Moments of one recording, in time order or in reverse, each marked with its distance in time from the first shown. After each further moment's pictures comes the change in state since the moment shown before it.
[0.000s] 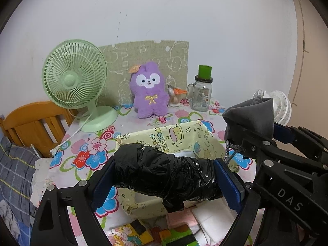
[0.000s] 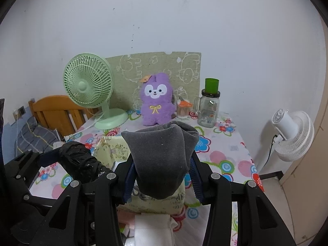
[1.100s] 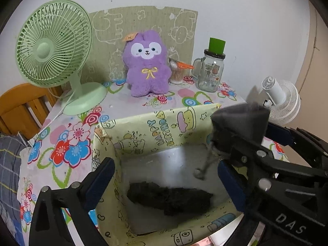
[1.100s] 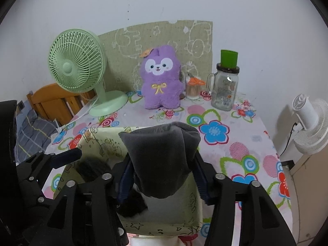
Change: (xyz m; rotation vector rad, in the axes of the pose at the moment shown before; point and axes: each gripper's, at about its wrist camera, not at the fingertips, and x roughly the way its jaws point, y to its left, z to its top) left arm 0.089 0.015 0.003 -0.031 0.160 -0.051; right arm 0.096 -0.004 0.001 0.026 0.156 0.068
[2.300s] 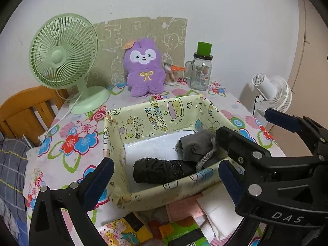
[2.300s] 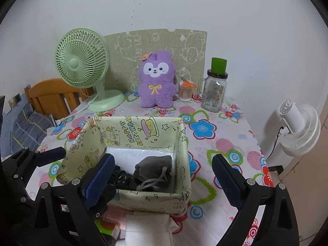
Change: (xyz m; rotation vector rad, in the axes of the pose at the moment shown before) left arm -0.054 -0.012 -0.034 0.050 -0.057 0.009; right arm -0.046 0.008 -0.026 -0.056 -0.052 -0.071
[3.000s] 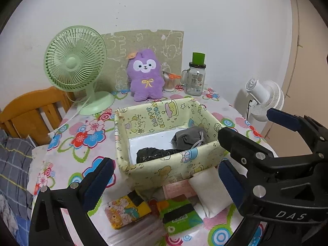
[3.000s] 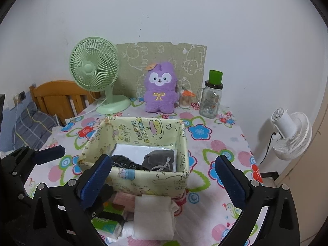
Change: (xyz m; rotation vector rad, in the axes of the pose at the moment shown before) left arm -0.055 -0.005 -0.026 -0.009 -0.063 0.005; right arm -0.057 0.015 -0.015 -0.032 -0.060 -0.010
